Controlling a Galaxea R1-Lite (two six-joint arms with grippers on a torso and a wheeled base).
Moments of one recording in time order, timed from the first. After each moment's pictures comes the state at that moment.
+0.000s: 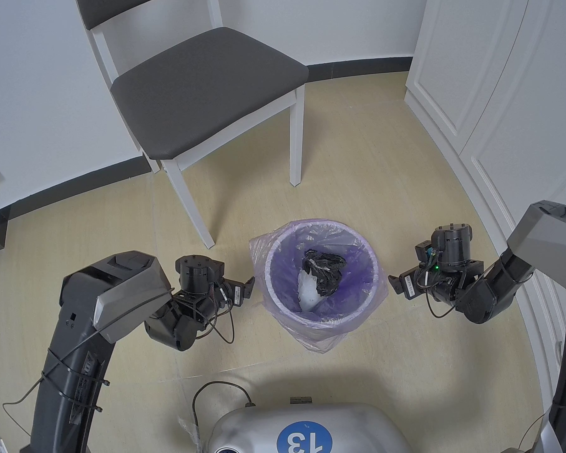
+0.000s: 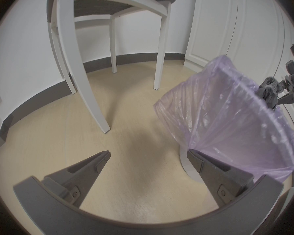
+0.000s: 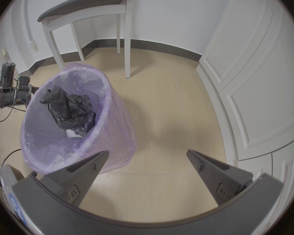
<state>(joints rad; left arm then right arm) -0.33 2.68 -1.33 -0.99 0.05 0.05 0.27 2.26 -0.92 -0.81 -0.20 -0.20</state>
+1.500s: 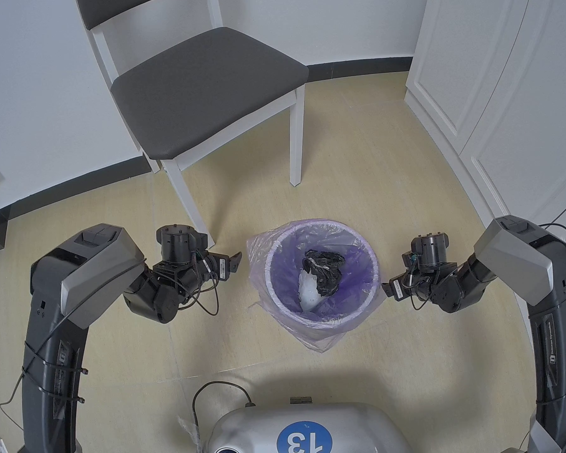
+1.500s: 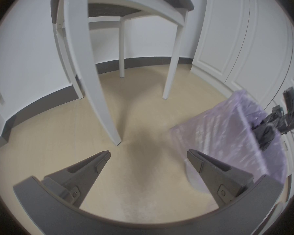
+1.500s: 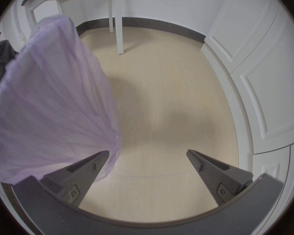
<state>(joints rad) -0.28 2.51 -1.31 -0.88 -0.02 0.00 0.21 2.51 -1.24 -0.65 -0.18 -0.19</state>
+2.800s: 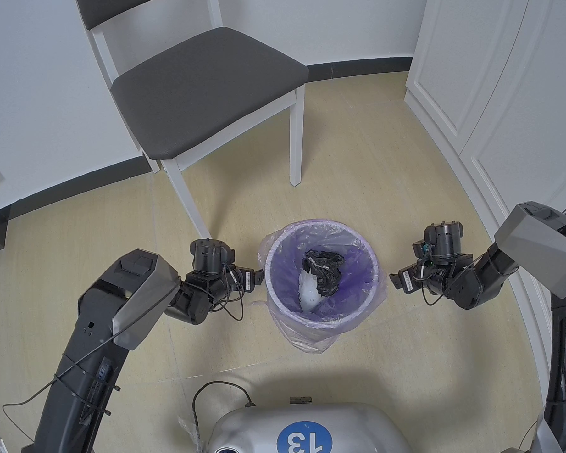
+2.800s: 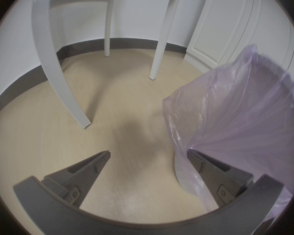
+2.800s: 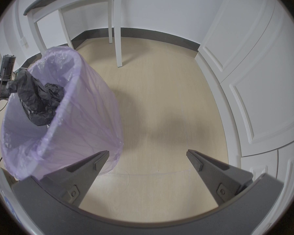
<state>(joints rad) -0.32 2.77 -1.67 -0.70 -0.05 -0.07 0.22 2.35 -1.10 -0.67 -0.20 -0.19</state>
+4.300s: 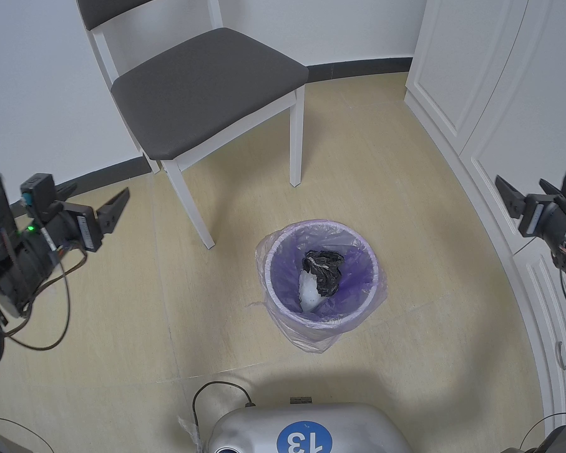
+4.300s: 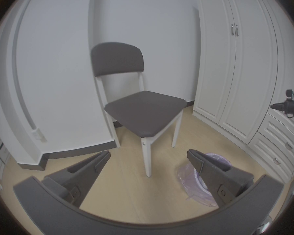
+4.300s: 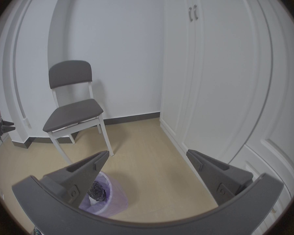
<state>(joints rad) -0.18 1.30 -0.53 -0.77 0.06 0.11 0.26 1.26 -0.43 -0.95 -0.31 -0.02</state>
